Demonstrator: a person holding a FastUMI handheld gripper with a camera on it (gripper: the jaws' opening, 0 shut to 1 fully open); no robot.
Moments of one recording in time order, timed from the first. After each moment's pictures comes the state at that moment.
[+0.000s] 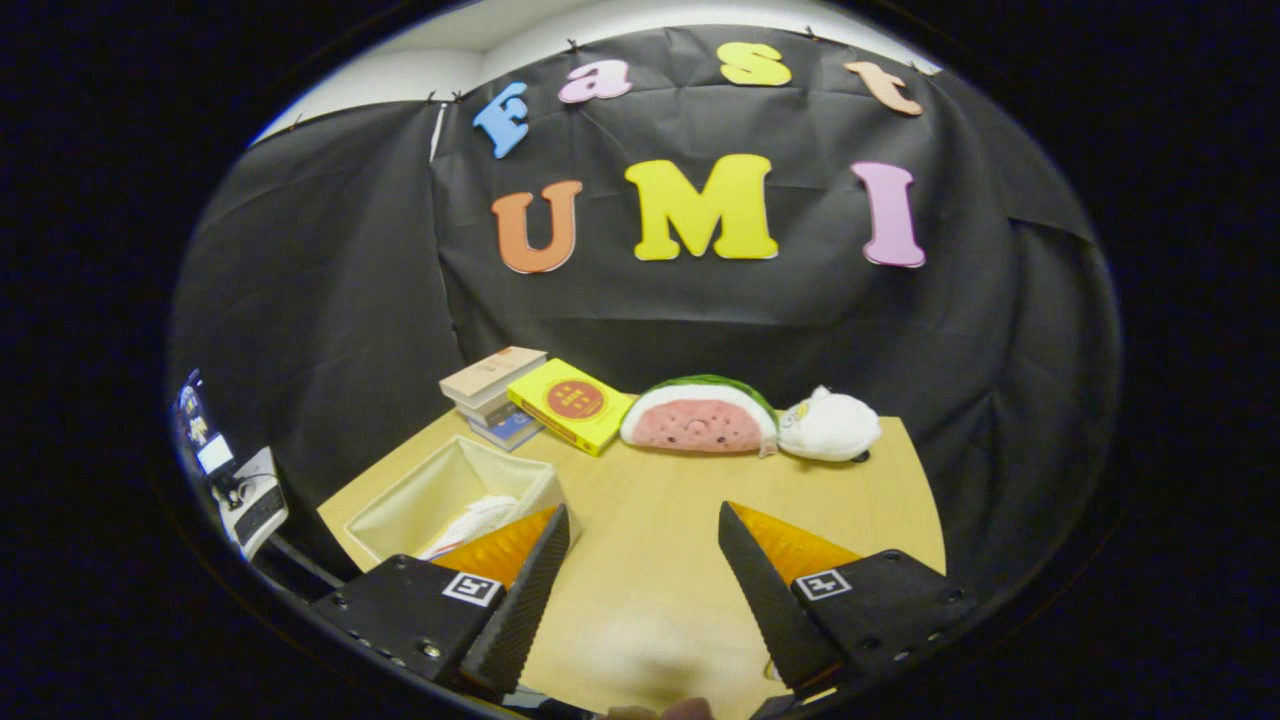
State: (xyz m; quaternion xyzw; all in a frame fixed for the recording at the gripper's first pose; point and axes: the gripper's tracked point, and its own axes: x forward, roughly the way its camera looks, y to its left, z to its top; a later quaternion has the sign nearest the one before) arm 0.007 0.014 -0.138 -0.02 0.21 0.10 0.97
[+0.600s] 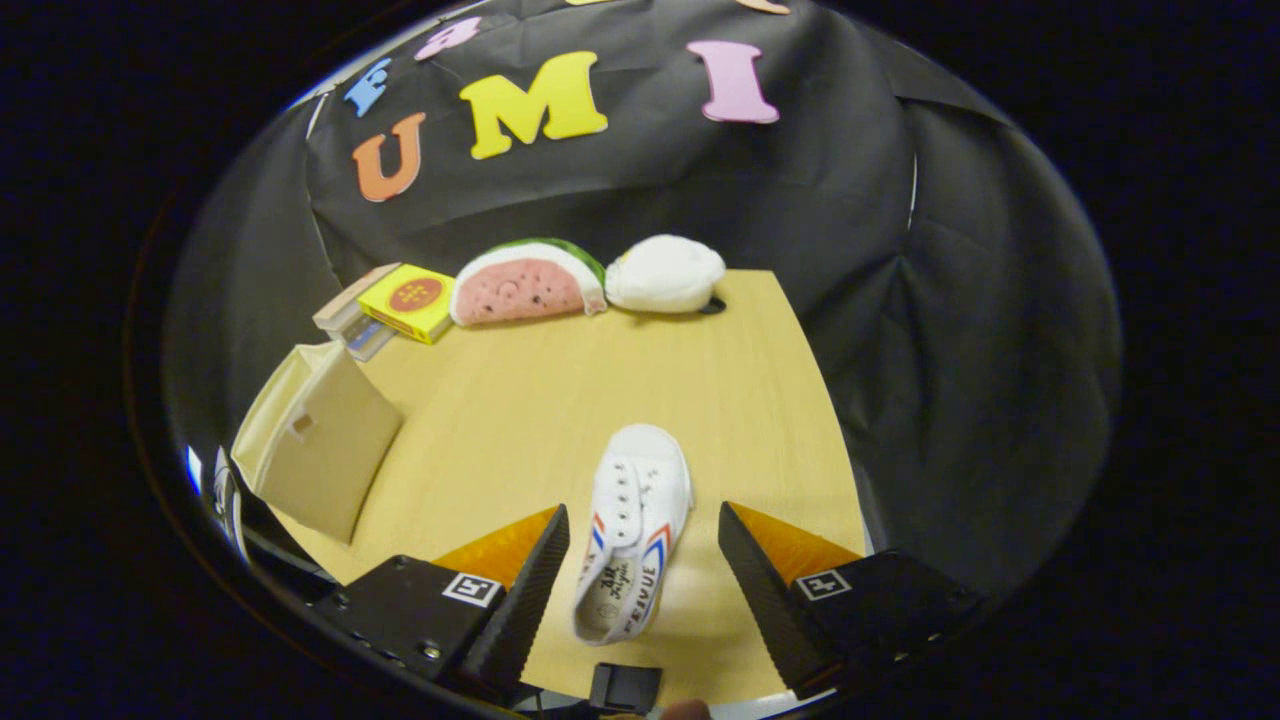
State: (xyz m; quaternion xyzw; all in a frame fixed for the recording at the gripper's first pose) arm 0.005 -0.190 -0.295 0.02 0.38 -0.01 0.93
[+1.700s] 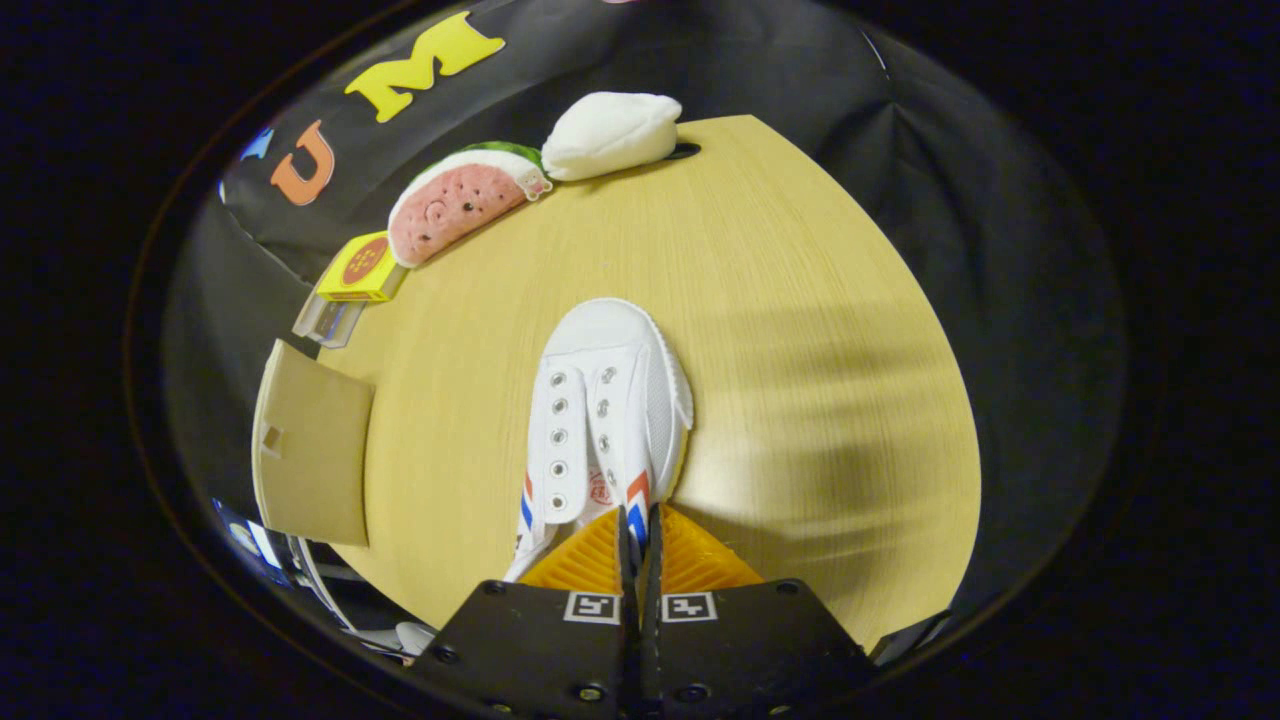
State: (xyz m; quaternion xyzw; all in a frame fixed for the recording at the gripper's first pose) arm 0.022 -0.185 -0.370 0.16 0.51 0.01 0.84
